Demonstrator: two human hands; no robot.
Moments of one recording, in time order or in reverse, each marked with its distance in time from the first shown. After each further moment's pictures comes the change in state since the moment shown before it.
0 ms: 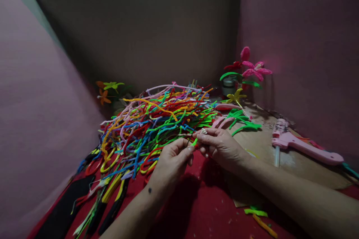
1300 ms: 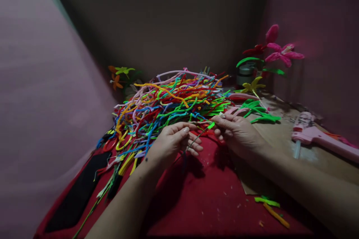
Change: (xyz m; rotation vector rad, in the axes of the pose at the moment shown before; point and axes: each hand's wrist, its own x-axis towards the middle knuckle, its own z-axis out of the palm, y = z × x) left_hand 0.002 -0.004 -0.030 -0.344 -0.159 -0.057; right_hand -0.001 -0.005 -0.003 0.044 0.175 0.050
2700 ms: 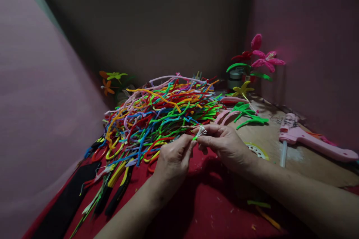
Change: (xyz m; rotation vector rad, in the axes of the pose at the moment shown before) left_hand -0.009 -0.019 0.023 1.275 0.296 0.740; right_hand -0.016 0.007 0.009 -0.258 -0.215 -0.154
